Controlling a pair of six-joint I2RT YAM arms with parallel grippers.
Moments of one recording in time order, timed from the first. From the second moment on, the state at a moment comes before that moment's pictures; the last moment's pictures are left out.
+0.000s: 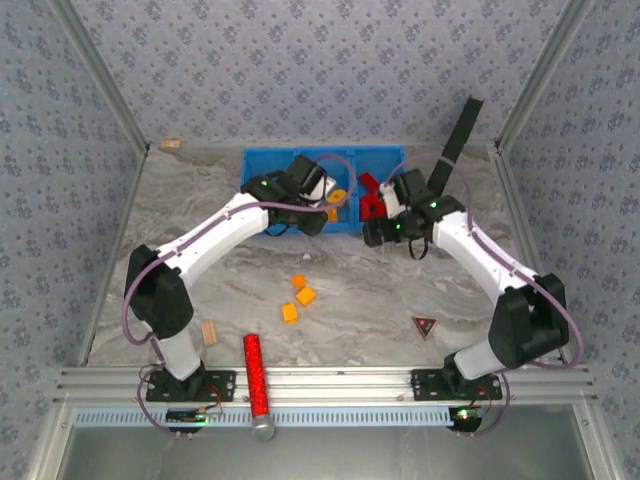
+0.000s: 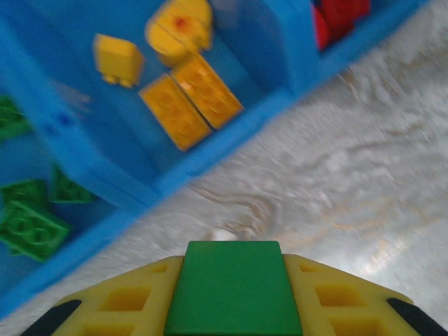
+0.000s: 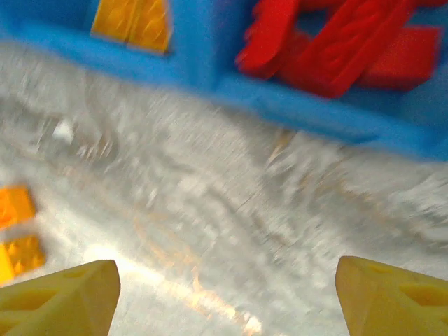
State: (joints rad) left arm -0.72 1.75 1.65 -0.90 -0.08 -0.08; right arm 0.43 1.45 1.16 -0.77 -0.10 0.10
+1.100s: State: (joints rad) left arm -0.38 2.22 1.99 -0.92 -0.08 -0.22; right arm 1.09 1.63 1.15 -0.73 0.15 0.18
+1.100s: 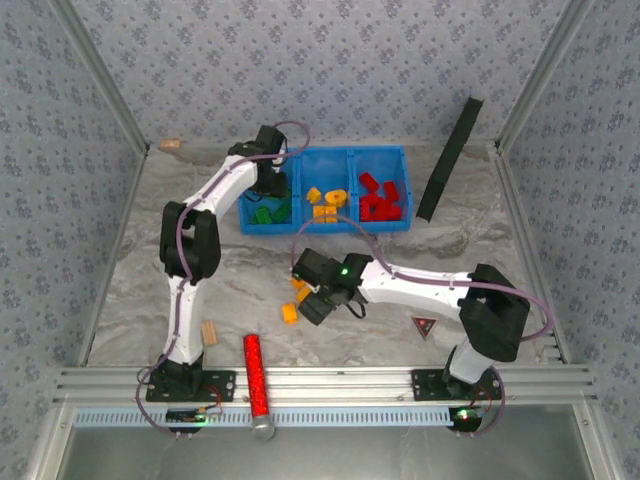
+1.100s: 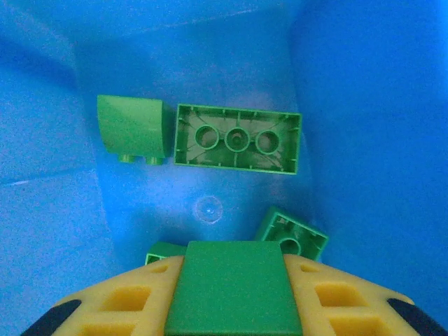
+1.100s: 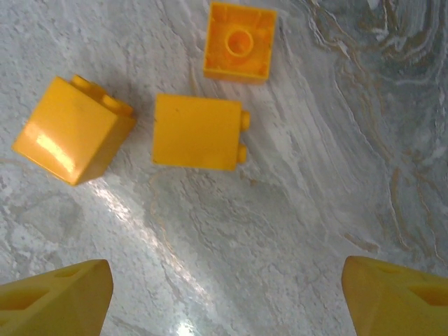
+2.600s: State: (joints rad) left arm -0.38 2.08 1.85 -0.89 0.02 -0.26; right arm 1.00 1.87 1.20 -0.47 0.03 0.13
